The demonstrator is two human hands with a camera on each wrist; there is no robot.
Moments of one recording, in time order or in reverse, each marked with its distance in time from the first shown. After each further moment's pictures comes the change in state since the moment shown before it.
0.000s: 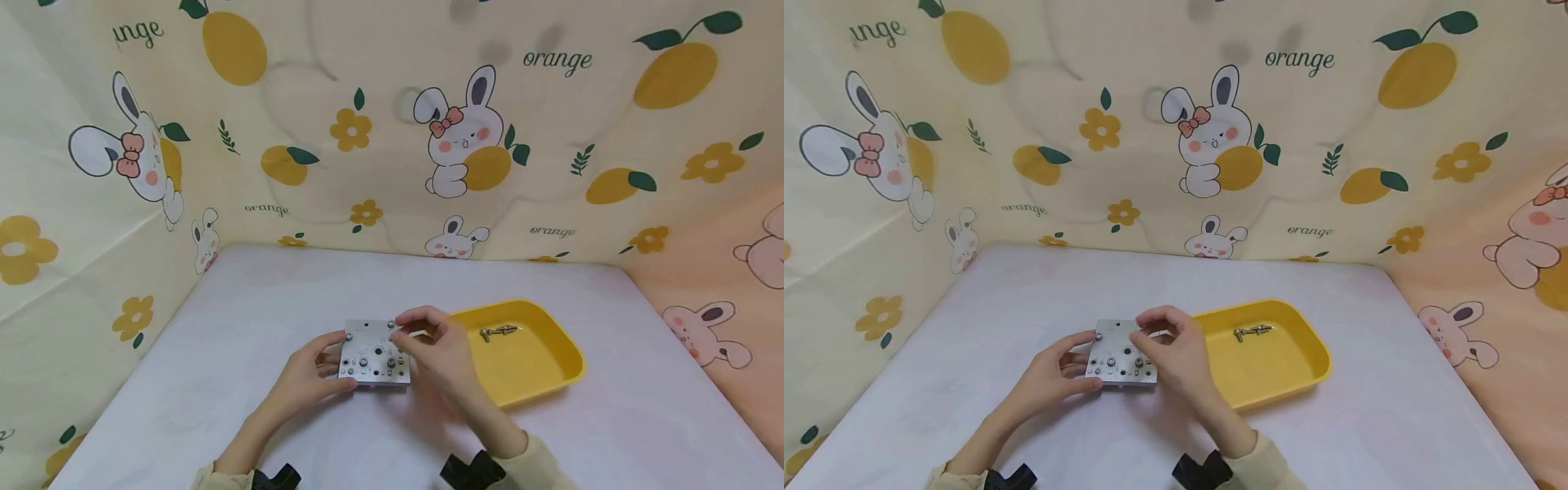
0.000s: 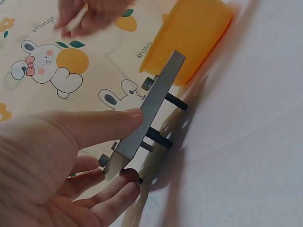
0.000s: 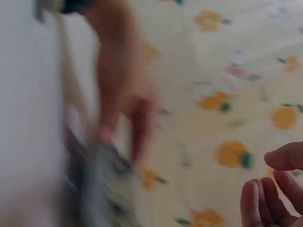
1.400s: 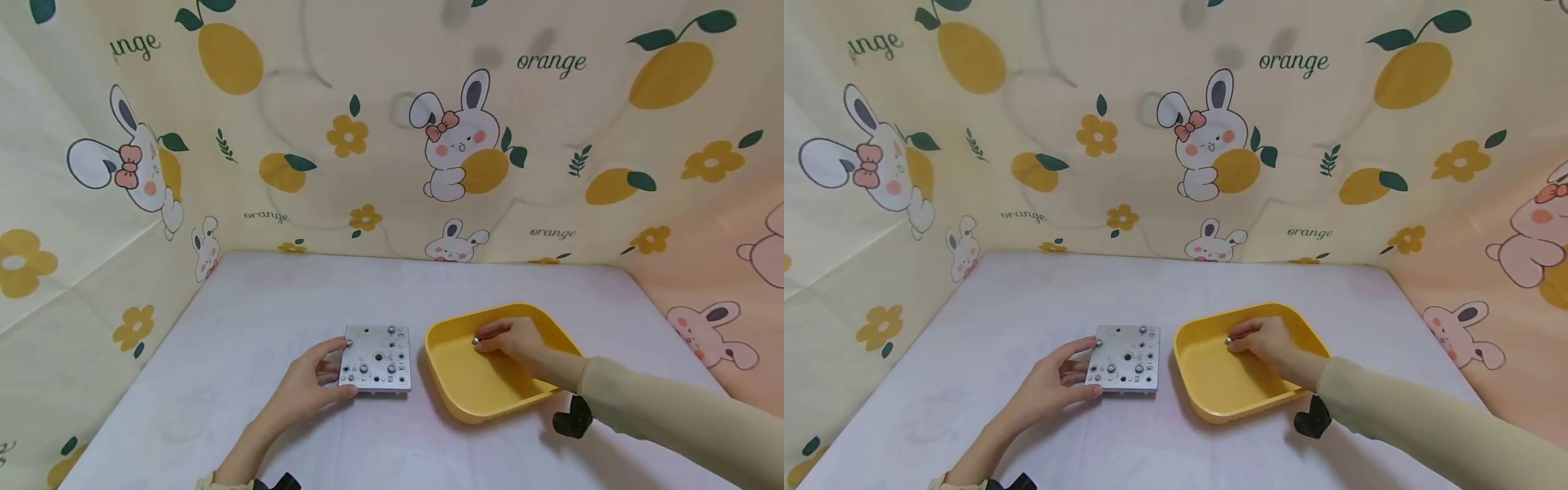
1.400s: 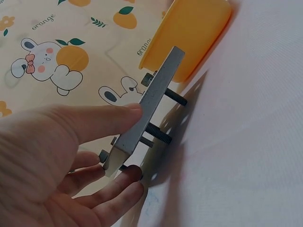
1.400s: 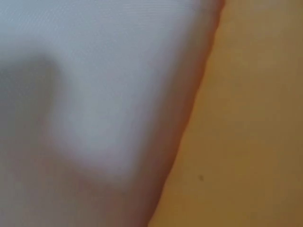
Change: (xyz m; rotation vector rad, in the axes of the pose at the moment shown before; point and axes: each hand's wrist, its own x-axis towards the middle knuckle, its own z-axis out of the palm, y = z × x) left_hand -0.002 -0.004 0.001 0.008 -0.022 0.022; right_hand 0.040 0.082 -0.148 -0.342 -0.001 0.497
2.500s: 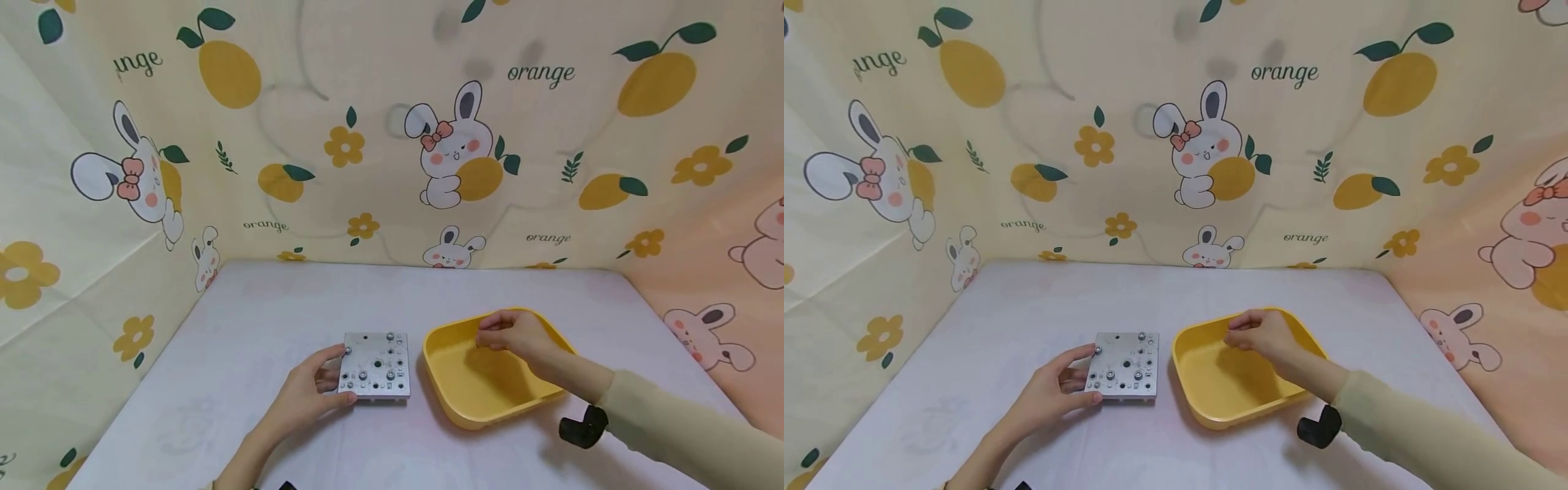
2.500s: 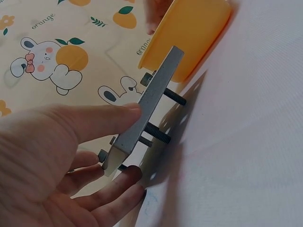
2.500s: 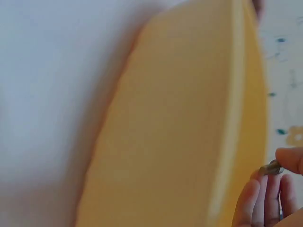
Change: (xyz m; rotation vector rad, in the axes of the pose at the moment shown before) left_hand -0.002 0.001 0.001 -0.004 -0.009 0.002; right_hand -0.027 -0.037 -0.010 0.081 -0.028 -0.076
